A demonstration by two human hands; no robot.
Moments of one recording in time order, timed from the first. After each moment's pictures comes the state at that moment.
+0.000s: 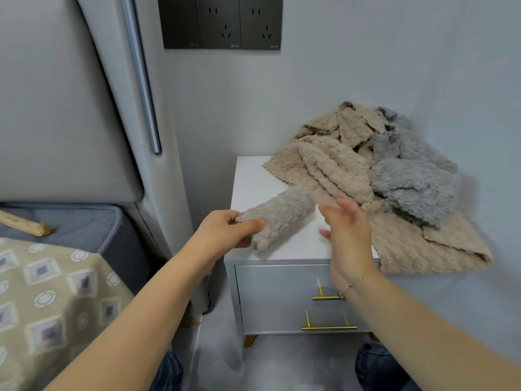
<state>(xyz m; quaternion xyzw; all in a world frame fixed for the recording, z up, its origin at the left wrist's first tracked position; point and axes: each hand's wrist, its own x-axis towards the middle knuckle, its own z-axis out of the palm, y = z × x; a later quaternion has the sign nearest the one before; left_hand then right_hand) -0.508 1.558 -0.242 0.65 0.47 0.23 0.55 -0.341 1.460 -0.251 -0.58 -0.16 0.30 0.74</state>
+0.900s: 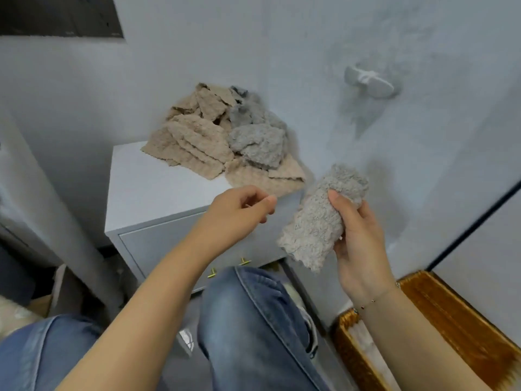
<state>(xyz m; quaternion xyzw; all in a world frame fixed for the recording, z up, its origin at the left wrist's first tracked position) -0.413 1.345 -0.188 0.82 0.23 0.16 0.51 -0.320 1.196 -0.204 -0.51 -0.06 0.20 0.83</state>
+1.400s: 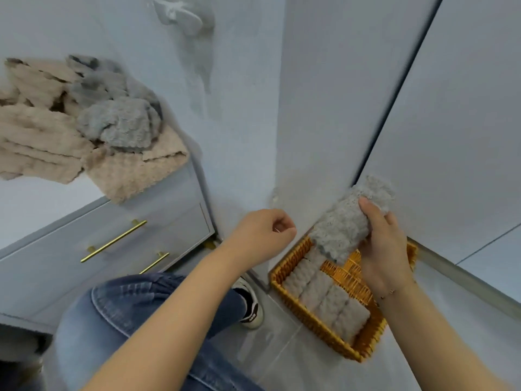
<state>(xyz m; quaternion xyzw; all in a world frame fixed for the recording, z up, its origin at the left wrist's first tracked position) -0.283 1.179 -0.258 0.91 0.06 -0.08 0.41 -0.233 0.995 -0.280 -0.52 0.14 0.04 0.84</state>
